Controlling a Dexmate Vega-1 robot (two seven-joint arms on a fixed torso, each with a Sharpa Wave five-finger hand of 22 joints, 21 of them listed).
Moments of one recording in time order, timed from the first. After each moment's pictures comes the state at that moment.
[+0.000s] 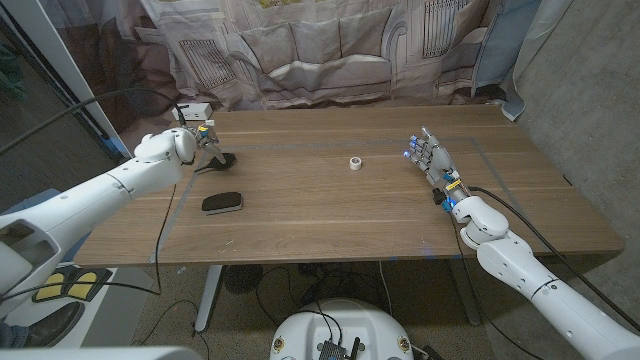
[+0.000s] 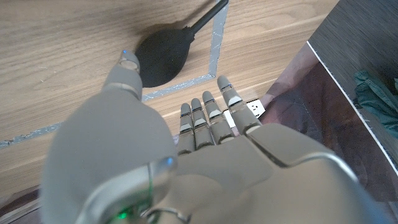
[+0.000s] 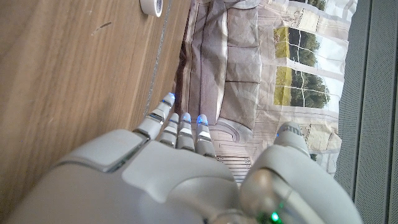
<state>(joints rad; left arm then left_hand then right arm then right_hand) 0.46 0.95 0.75 -1.54 0.48 0.58 -0.25 0.99 0.02 0.19 -0.16 0.19 0.32 0.05 0.21 0.19 0.35 -0.02 0.23 0.21 0.38 -0.02 0.20 0.17 0.43 0.07 0.22 0.17 -1.06 -0.61 -0.32 -1.59 0.70 0.28 -0.01 0.30 0.00 0.14 -0.11 0.19 0.20 0.10 0.20 0.18 0.14 0.14 0.20 0.19 0.05 0.09 0.22 0.21 0.29 0.00 0.20 0.17</state>
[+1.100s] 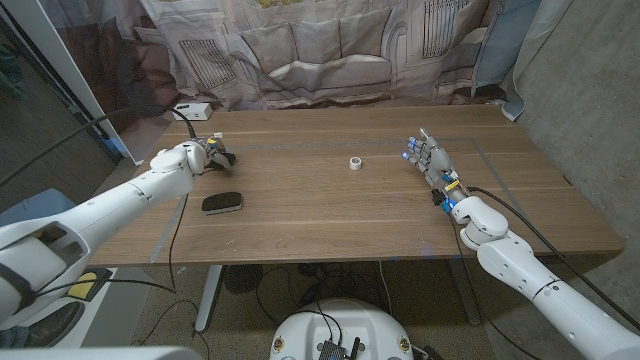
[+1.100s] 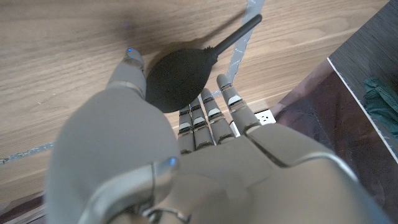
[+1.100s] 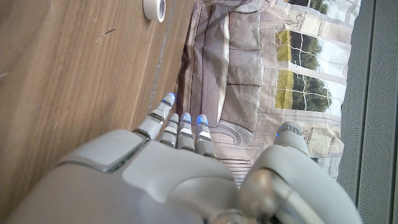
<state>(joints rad) 0.44 0.85 0.79 -1.36 0.45 0.50 -0.14 1.04 0.04 0.20 -0.16 0.19 0.37 0.05 0.21 0.19 0.39 -0.02 0.24 0.21 0.43 -0.03 0.20 0.17 0.47 0.08 0.22 0.18 -1.08 -0.62 -0.32 -1.62 0.69 0.26 -0.03 0.30 0.00 0.14 -0.12 0.19 0.20 0.10 0.20 0.18 0.14 0.14 0.20 0.19 0.05 0.09 0.21 0.21 0.29 0.00 0.20 0.17</state>
